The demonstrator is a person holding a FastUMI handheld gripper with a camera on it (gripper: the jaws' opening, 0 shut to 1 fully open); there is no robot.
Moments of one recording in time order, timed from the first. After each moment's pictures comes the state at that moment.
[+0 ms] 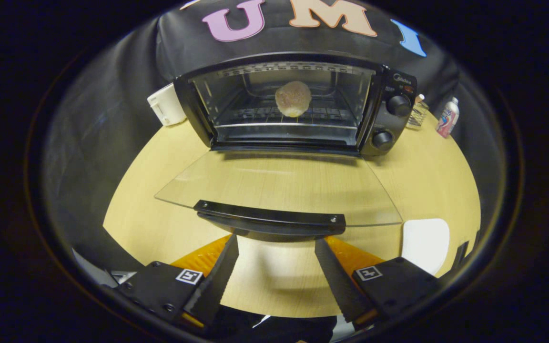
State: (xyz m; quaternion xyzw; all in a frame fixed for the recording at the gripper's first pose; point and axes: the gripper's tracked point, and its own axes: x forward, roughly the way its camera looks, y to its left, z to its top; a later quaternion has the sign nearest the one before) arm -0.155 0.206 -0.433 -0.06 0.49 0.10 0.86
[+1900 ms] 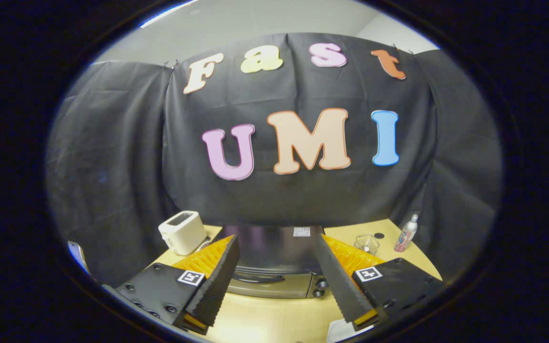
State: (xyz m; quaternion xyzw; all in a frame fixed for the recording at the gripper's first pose) arm -0.026 0.189 -0.107 -0.01 0.12 0.09 0.99
